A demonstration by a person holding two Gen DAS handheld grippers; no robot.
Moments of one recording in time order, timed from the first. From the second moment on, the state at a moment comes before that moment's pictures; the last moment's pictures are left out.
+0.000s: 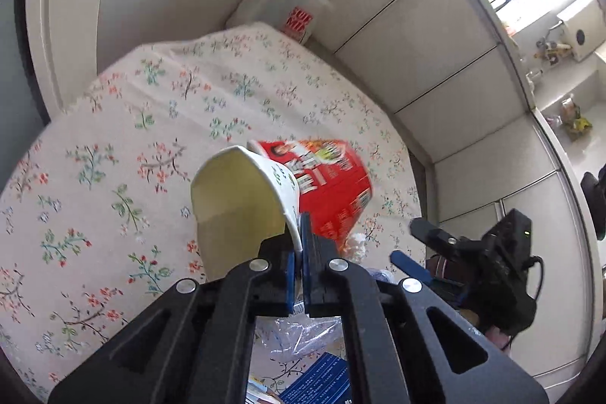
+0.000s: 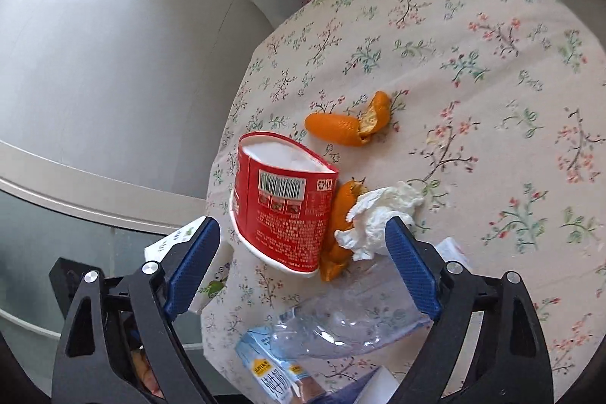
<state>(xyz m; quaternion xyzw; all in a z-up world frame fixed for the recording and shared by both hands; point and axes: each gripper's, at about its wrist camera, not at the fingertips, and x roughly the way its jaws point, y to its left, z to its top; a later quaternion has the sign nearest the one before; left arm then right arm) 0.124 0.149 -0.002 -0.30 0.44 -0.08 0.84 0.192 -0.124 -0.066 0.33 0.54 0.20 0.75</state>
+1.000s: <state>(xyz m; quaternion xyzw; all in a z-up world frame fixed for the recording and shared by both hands) 0.116 0.179 0.025 -0.30 0.40 -0.08 0.86 0.218 -0.052 -0.088 0.33 0.53 0.20 0.75</state>
